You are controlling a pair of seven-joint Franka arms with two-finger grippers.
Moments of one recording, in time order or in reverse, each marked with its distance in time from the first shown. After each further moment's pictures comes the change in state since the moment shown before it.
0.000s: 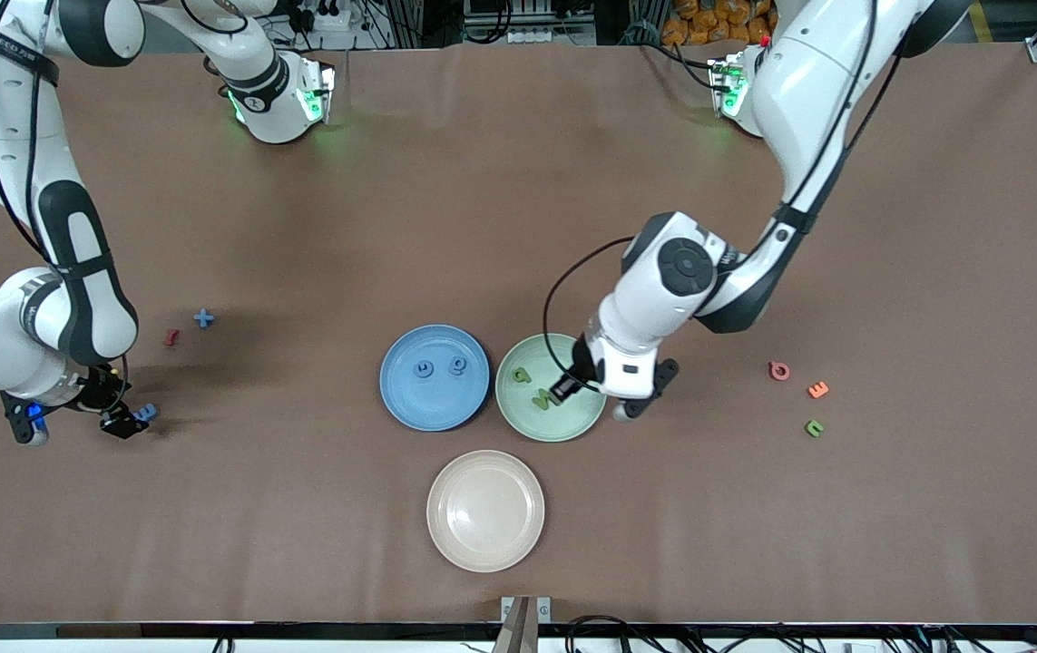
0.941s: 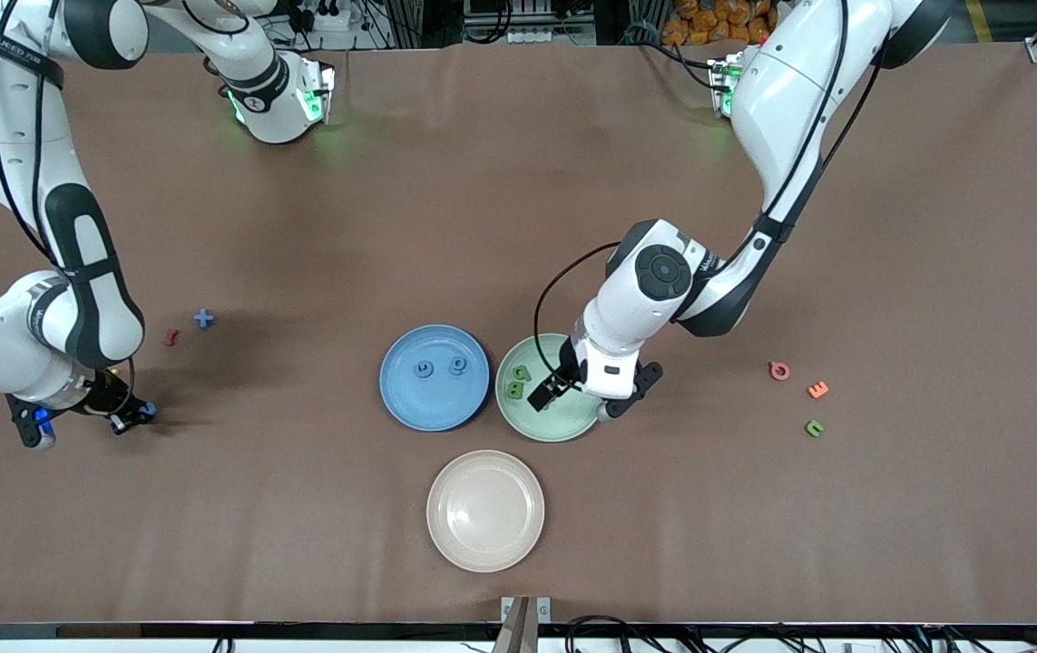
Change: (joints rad) left arm -0.048 0.044 0.053 0.018 0.000 0.016 0.025; right arm 0.012 0.008 0.003 0.008 0.011 0.007 -0.033
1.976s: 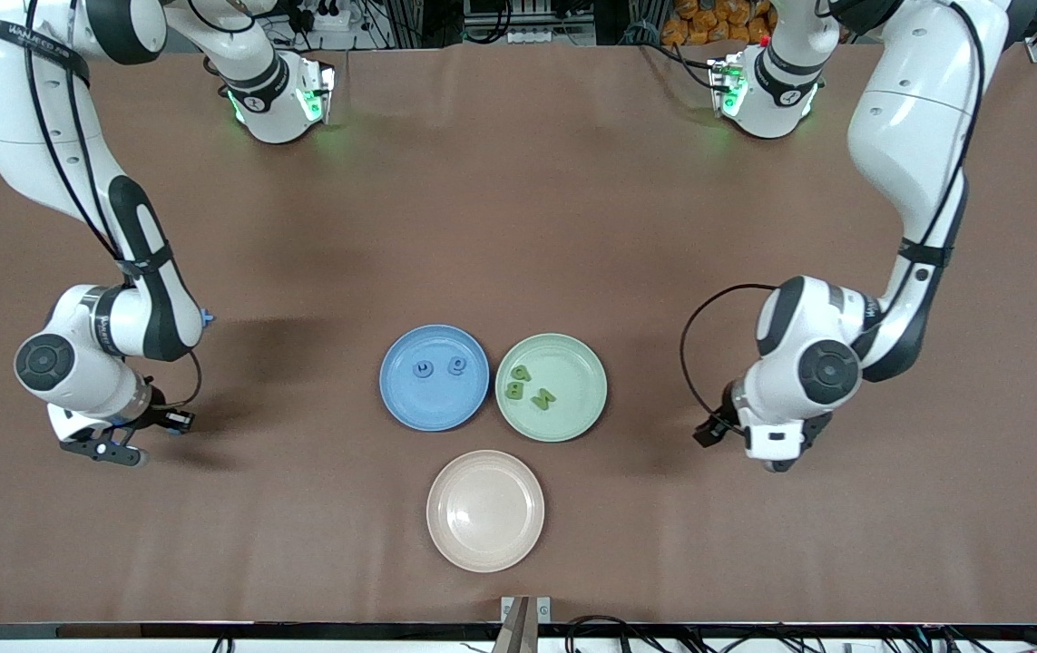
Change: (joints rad) left arm 0.290 -0.020 0.056 0.010 0.097 -0.409 0.202; right arm 0.056 0.000 0.098 0.030 -0.323 0.004 -0.323
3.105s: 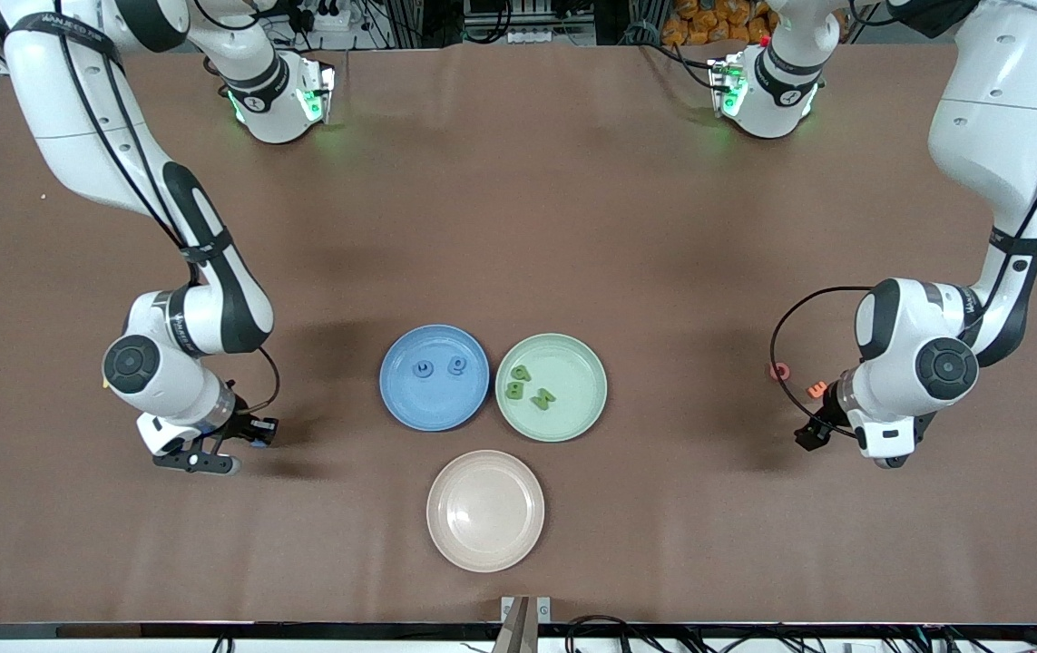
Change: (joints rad) left arm 0.228 -0.037 0.010 -0.162 0.108 0.153 0.054; right arm 0.063 -0.001 0.165 0.051 -0.007 -0.012 0.092
